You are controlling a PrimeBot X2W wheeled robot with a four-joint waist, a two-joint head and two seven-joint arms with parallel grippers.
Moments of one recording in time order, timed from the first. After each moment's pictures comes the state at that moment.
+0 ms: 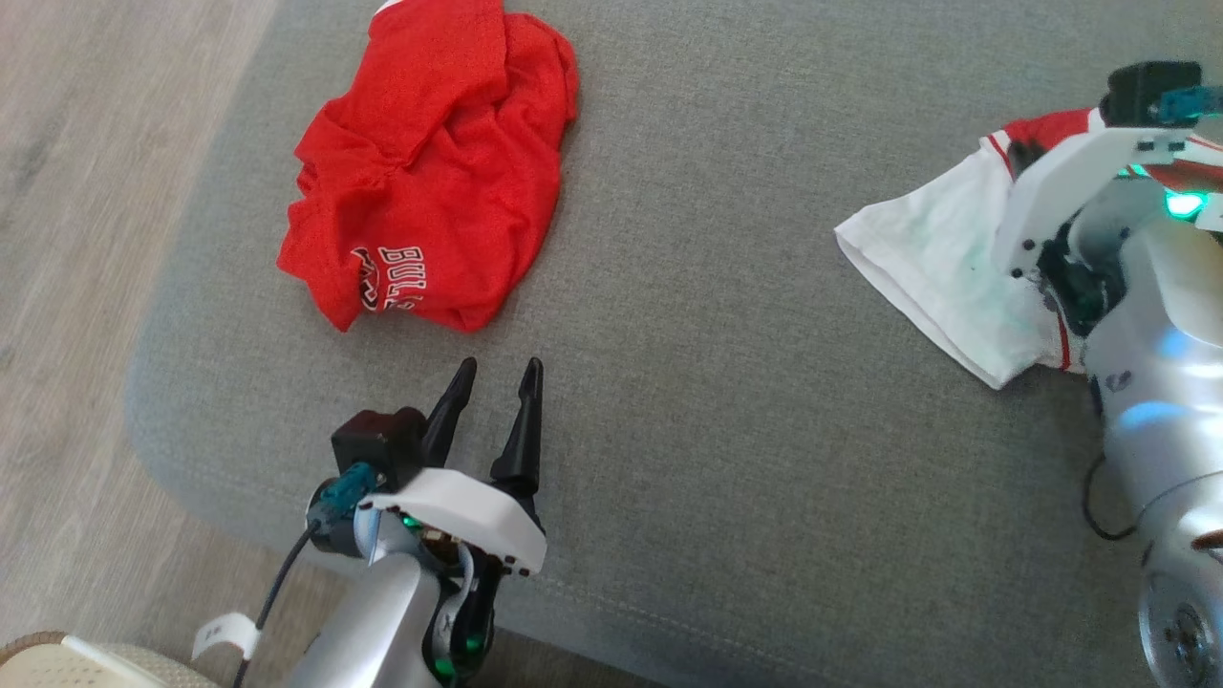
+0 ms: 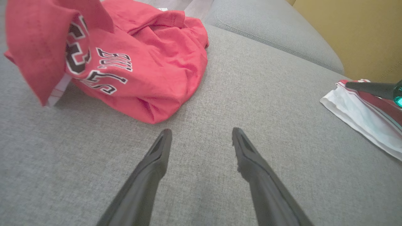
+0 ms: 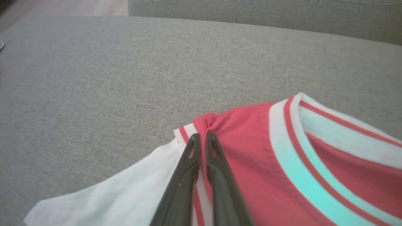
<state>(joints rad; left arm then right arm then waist) -0.24 0.04 -0.48 0.38 -0.47 0.07 -0.25 -0.94 -0.19 0.05 1.11 0.14 0.13 0.24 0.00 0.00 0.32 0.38</state>
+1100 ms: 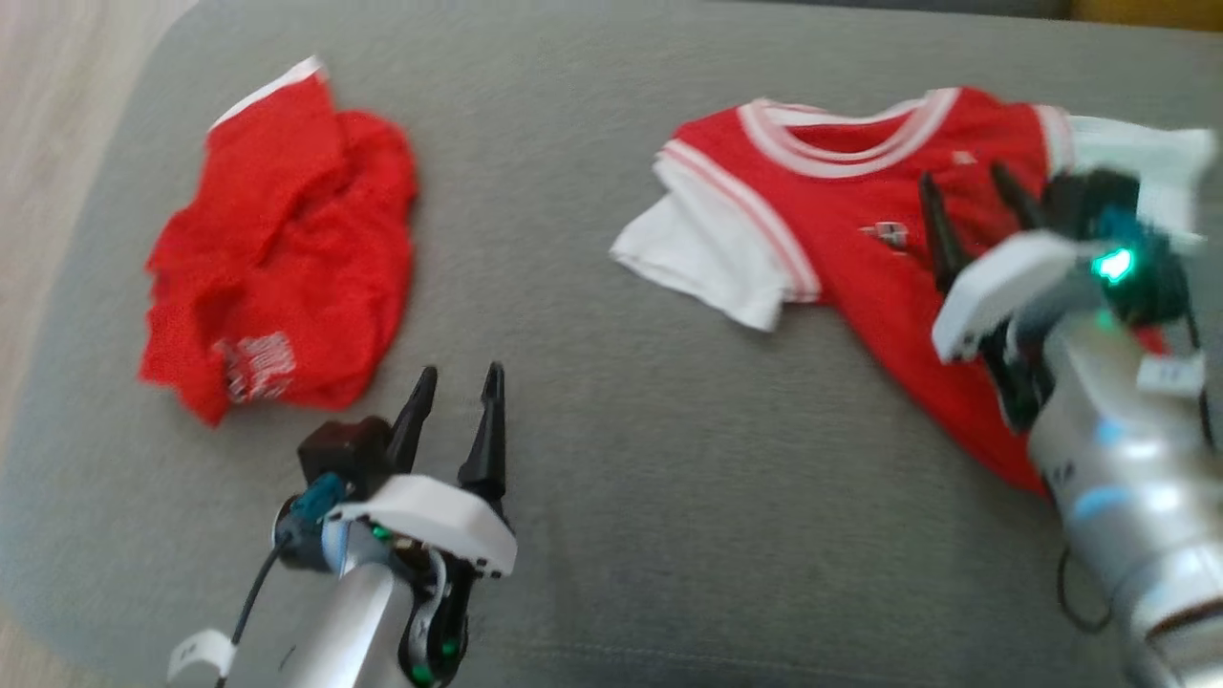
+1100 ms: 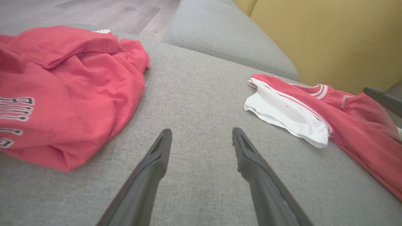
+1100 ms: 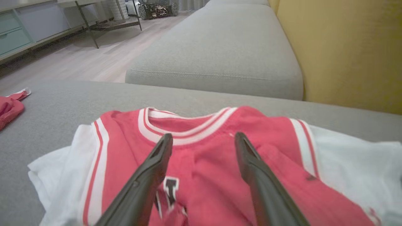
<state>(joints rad) -0.22 0.04 -0.41 0.39 -0.44 0.08 -0.25 -0.84 -0.20 0.36 1.13 0.34 0.13 -0.21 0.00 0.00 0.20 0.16</state>
